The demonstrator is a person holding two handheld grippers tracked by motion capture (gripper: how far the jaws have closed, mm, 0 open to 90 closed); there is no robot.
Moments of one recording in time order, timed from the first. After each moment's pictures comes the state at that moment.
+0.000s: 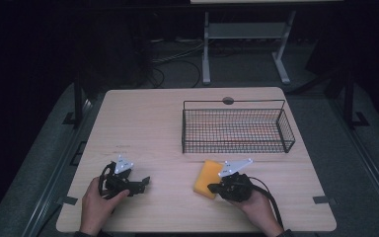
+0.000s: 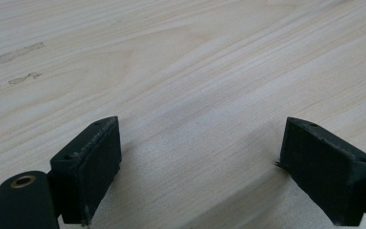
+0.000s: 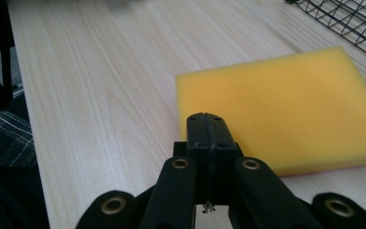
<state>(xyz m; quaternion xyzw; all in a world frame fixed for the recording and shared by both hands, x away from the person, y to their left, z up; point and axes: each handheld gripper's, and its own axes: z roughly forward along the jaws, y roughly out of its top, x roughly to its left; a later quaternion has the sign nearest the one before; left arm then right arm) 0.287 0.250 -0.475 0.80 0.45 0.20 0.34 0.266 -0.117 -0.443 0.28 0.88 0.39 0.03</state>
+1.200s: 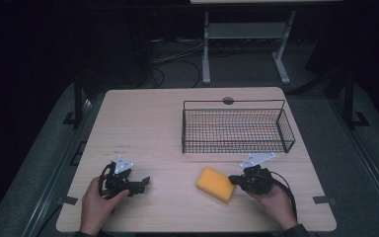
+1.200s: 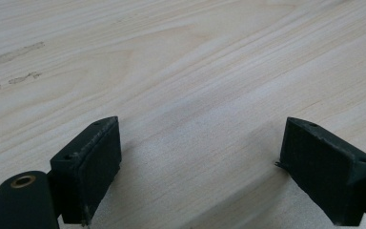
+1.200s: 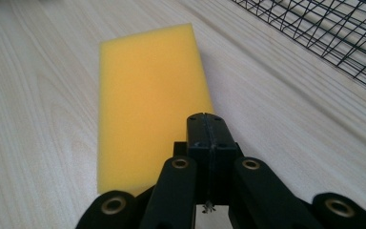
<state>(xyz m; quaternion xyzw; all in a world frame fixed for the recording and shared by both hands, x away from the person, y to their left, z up) 0.286 0.250 -0.475 0.80 0.45 0.20 0.34 0.281 -0.172 -0.442 0.34 0.86 0.37 0.06</state>
